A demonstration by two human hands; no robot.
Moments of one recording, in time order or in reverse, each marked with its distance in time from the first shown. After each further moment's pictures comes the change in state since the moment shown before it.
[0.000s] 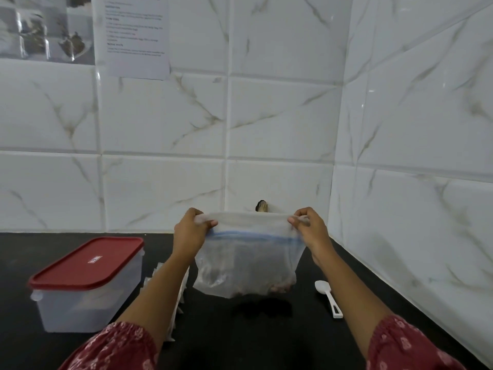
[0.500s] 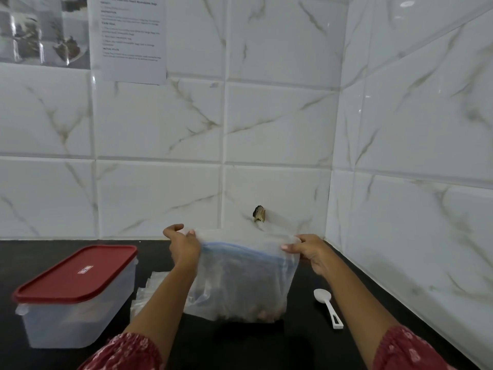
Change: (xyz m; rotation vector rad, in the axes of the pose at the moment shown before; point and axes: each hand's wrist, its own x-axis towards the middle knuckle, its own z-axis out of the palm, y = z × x) left_hand 0.002 -0.009 0.018 -0.395 0.192 -0.304; right_hand 0.006 0.015 -0.007 0.146 -0.253 0.336
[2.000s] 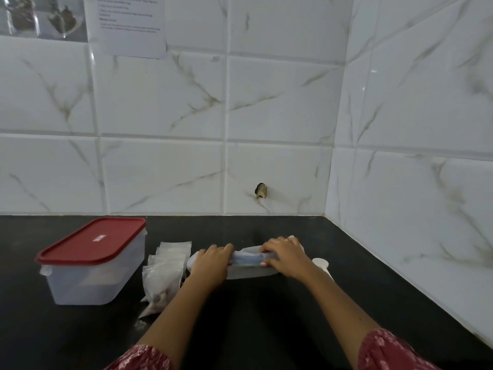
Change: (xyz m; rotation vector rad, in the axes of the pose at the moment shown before) left_hand -0.040 -0.069 -0.013 1.362 -0.581 0.742; right_hand -0.035 0.054 0.041 -1.260 -0.201 -0.553
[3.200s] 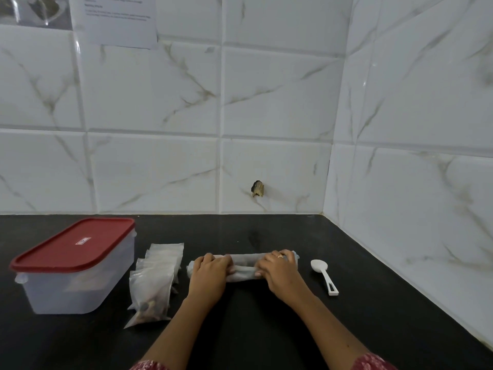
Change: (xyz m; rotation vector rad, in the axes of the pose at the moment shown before) left_hand 0.007 0.001 0.048 -0.044 0.174 -0.027; right_hand -0.004 0.008 0.055 -0.019 0.202 -0.048
